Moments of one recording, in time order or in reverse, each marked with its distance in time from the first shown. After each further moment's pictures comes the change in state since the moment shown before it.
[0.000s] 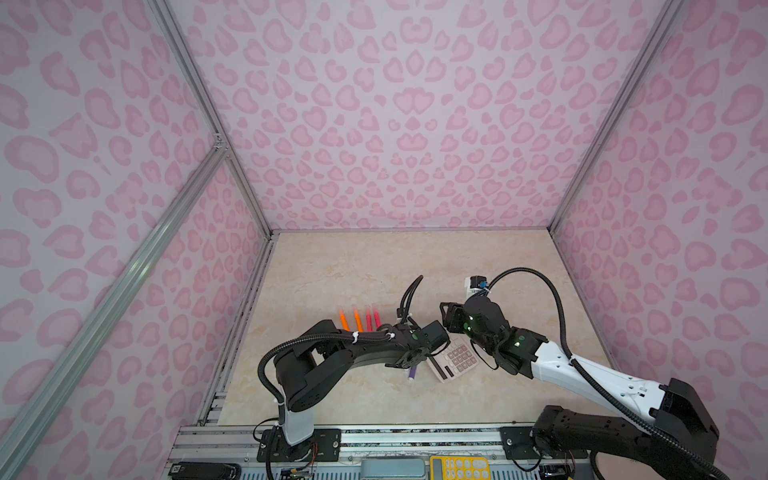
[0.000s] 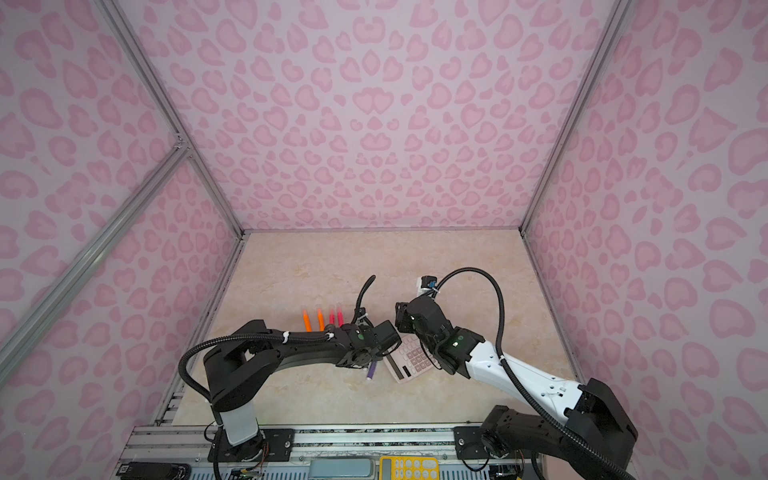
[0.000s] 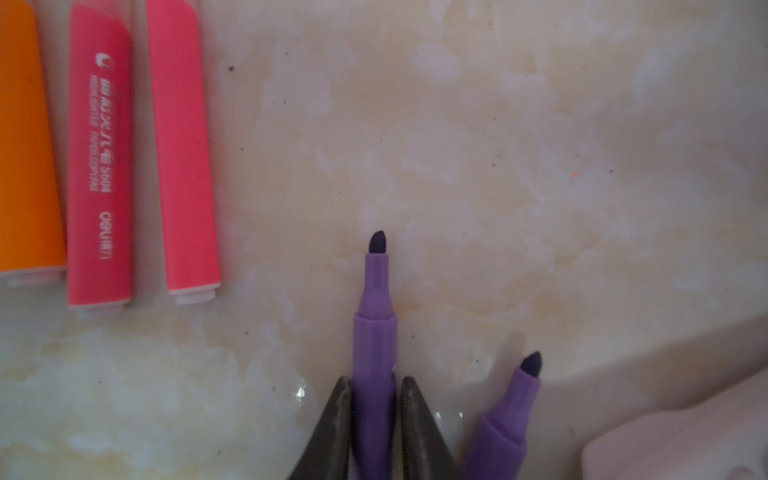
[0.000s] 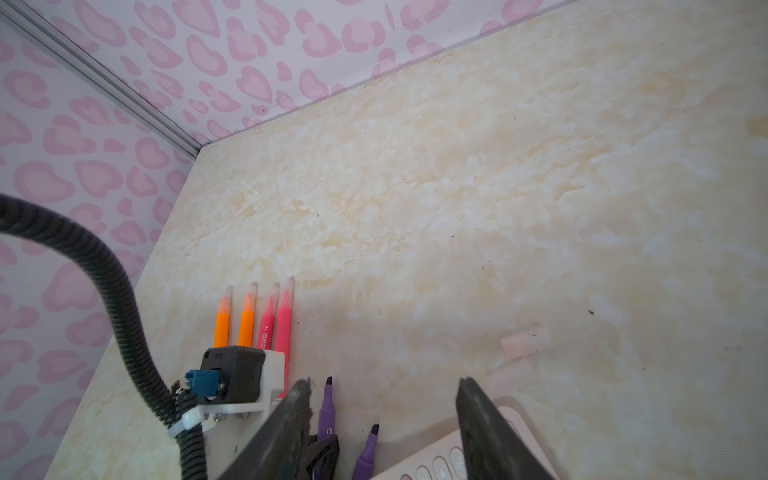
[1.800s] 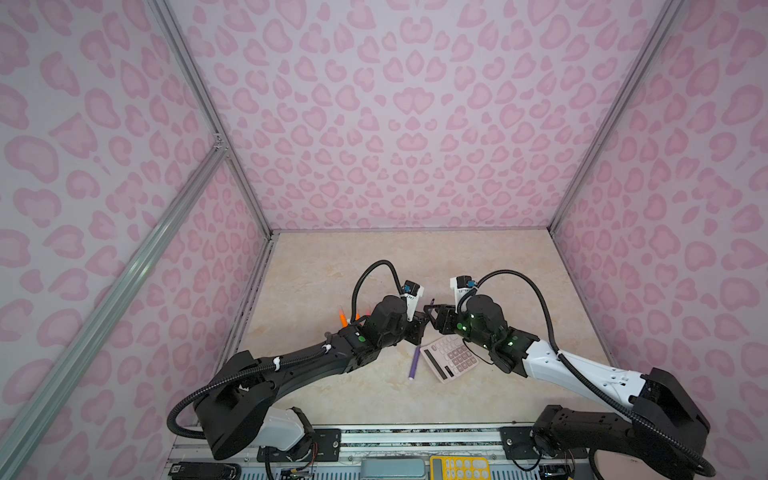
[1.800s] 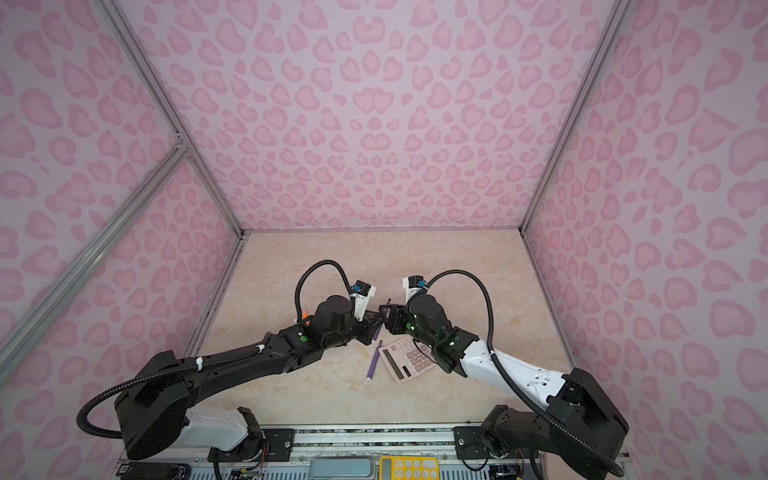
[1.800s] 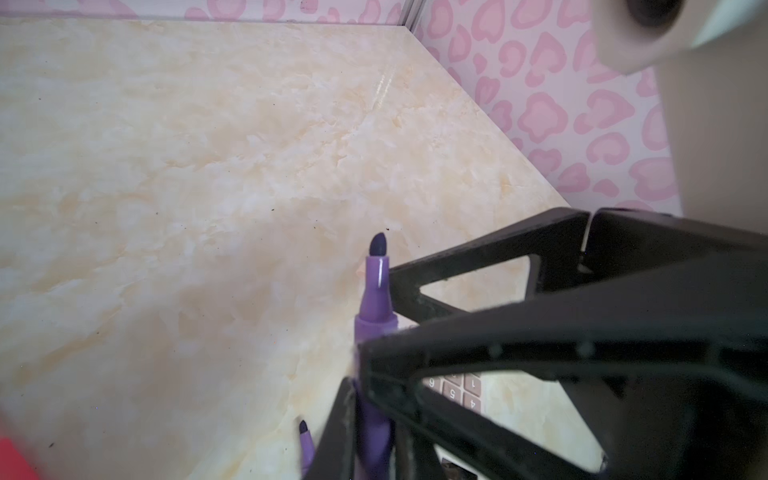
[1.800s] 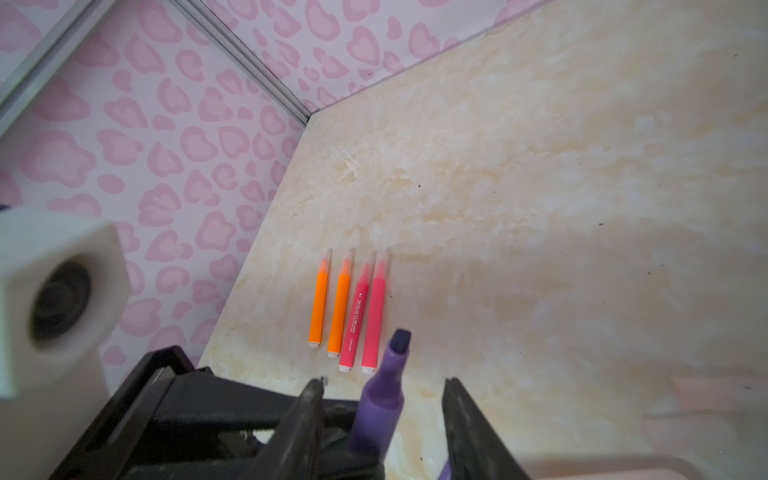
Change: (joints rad) left arm 0.165 -0.460 -0.301 0.700 0.478 0.718; right arm -0.043 0.076 -0.066 0.285 -0.347 -0.003
